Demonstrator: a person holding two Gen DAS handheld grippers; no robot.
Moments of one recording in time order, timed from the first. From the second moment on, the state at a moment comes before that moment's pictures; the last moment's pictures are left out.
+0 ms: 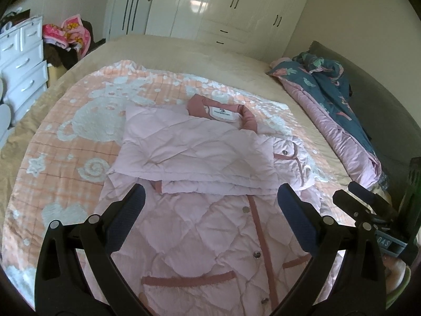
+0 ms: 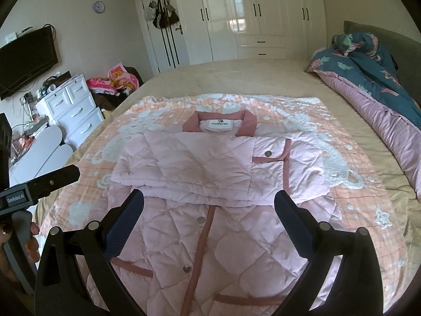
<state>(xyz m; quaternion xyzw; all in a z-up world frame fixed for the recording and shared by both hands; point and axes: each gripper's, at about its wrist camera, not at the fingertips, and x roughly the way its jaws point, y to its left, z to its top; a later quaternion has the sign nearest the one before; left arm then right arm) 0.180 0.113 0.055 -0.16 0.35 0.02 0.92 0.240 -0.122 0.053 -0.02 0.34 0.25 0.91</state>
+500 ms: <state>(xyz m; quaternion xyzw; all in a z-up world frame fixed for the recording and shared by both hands) 0.157 0.096 0.059 -0.15 0.34 0.01 0.93 0.218 -0.147 0.063 -0.01 0.32 0.24 0.92</state>
